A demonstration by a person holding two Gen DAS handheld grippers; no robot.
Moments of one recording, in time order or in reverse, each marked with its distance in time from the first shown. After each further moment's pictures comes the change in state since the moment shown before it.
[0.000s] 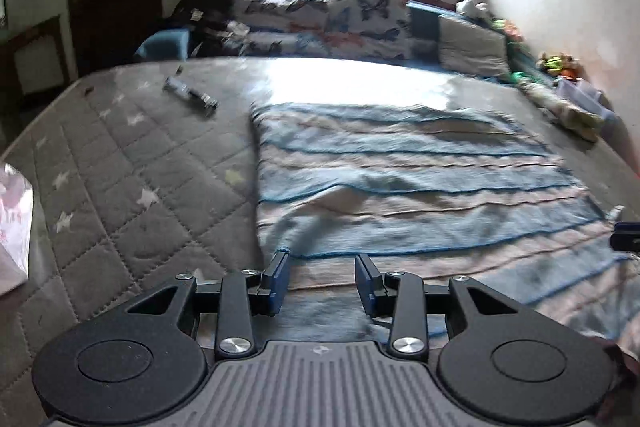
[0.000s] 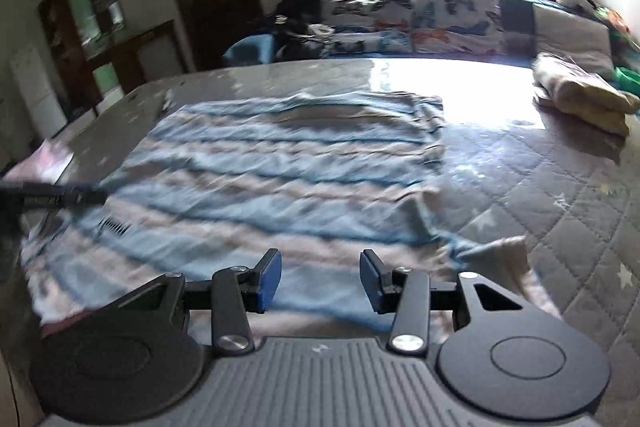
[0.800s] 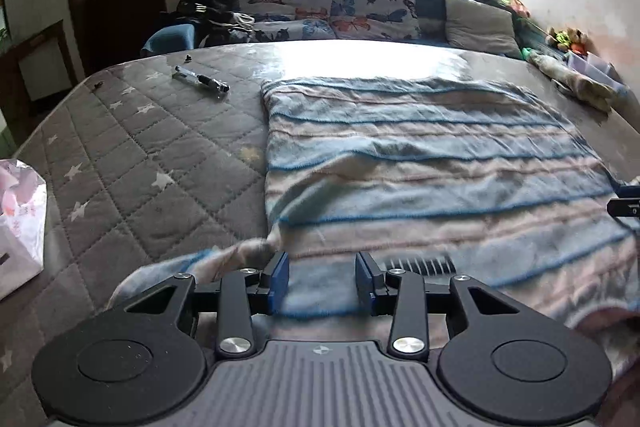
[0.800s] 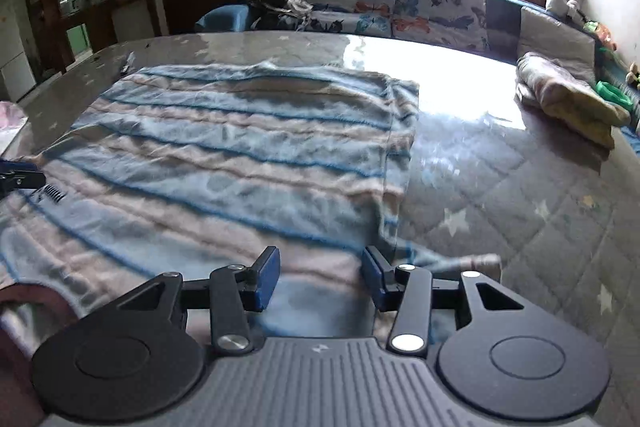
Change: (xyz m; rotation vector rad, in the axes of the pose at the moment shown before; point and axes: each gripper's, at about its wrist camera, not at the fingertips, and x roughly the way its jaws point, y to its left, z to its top) left arm -0.020 -0.007 -0.024 0.065 0.032 0.043; right arm 0.025 0.000 -0.006 -0.107 0.079 -0.119
